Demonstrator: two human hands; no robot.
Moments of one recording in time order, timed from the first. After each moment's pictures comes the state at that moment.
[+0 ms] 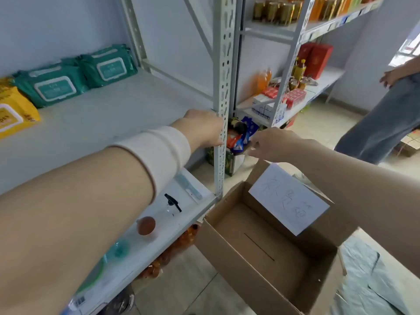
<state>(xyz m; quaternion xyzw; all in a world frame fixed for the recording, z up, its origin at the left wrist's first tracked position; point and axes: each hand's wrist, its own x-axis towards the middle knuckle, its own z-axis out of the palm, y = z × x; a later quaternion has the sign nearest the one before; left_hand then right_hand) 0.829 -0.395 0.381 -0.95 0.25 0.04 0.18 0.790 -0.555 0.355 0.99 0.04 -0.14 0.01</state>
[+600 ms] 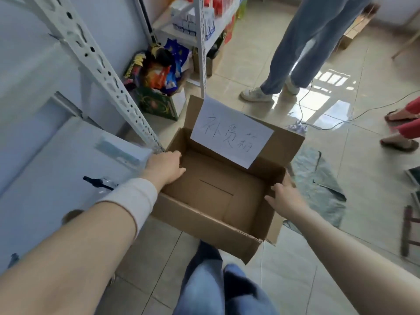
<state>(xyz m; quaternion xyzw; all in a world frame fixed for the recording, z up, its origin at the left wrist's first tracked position) 0.819 -0.503 0.107 -0.93 0.26 0.26 0.10 0.622 -0.723 0.075 0.88 -0.33 -0.29 -0.16</state>
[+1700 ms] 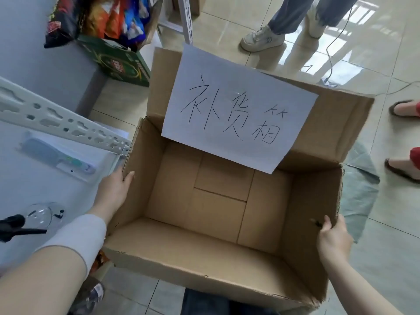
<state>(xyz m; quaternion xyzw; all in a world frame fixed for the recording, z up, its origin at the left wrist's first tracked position) 0.928 -0.457 -0.160 -0.96 0.04 0.26 -0.11 0.620 -0.771 -0.141 0.65 -0.71 -0.06 -0.28</state>
